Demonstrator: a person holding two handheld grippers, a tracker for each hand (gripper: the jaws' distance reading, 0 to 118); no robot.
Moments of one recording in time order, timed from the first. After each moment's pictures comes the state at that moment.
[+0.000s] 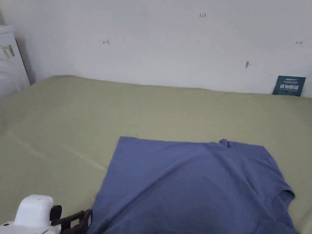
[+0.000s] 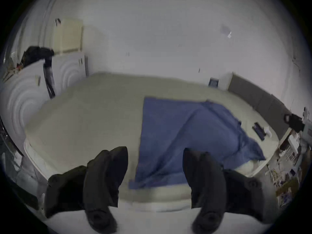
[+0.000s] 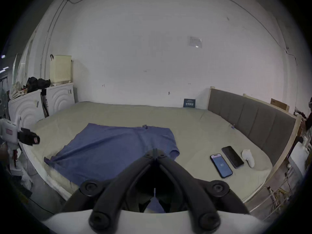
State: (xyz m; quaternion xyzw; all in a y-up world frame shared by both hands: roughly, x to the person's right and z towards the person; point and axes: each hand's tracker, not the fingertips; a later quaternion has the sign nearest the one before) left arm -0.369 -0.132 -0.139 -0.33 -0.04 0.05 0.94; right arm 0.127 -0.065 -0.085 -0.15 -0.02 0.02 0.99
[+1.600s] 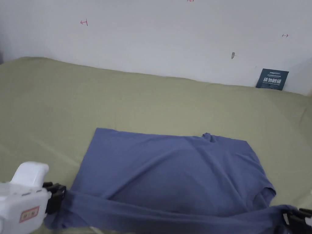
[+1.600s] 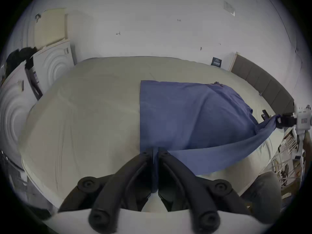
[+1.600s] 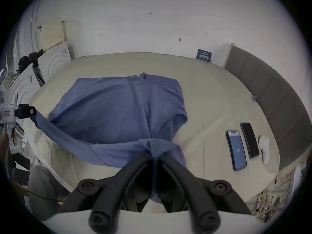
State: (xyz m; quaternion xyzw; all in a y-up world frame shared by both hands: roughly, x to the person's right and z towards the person) left arm -0.359 -0.134 -0.264 -0.38 -0.07 0.00 0.92; right arm 0.178 -0.105 -0.247 -0.40 0.03 0.04 0.91
